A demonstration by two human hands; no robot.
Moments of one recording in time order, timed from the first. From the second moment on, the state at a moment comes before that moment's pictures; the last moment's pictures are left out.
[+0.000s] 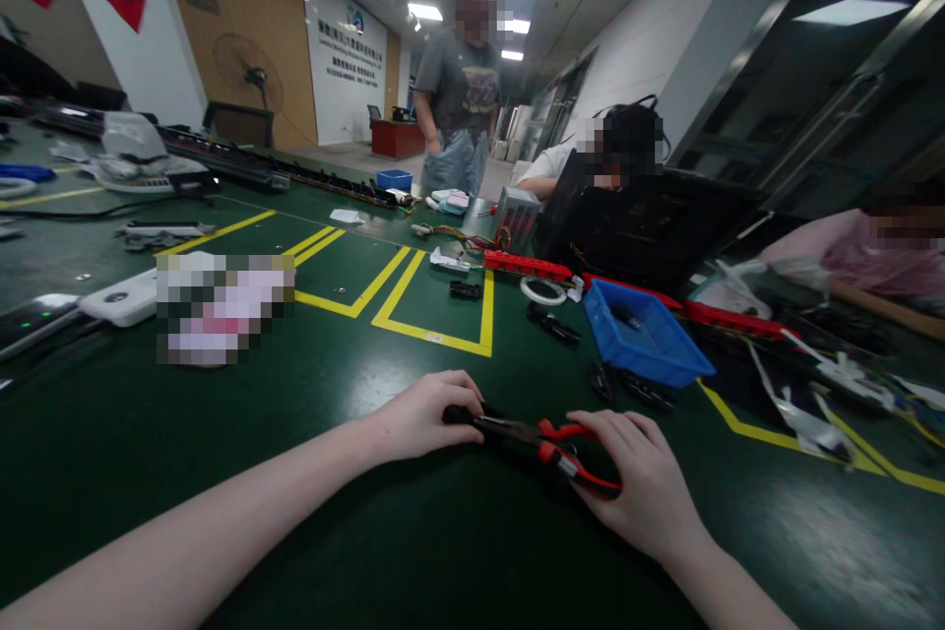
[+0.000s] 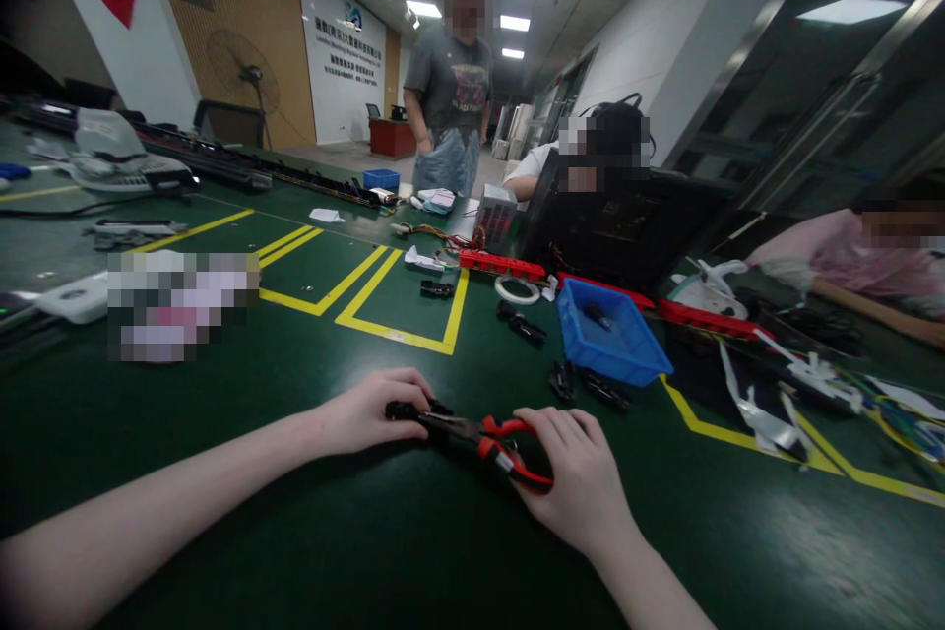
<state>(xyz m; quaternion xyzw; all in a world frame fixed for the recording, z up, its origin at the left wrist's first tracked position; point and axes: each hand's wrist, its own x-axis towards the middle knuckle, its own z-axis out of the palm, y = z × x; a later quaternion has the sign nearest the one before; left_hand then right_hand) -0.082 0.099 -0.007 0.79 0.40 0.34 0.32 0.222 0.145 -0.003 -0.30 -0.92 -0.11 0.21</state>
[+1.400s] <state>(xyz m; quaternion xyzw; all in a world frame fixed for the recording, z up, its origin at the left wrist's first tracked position) -0.084 0.101 -0.003 0.77 0.41 0.36 0.35 0.226 0.147 -0.001 -0.31 -0.92 -0.09 0.21</state>
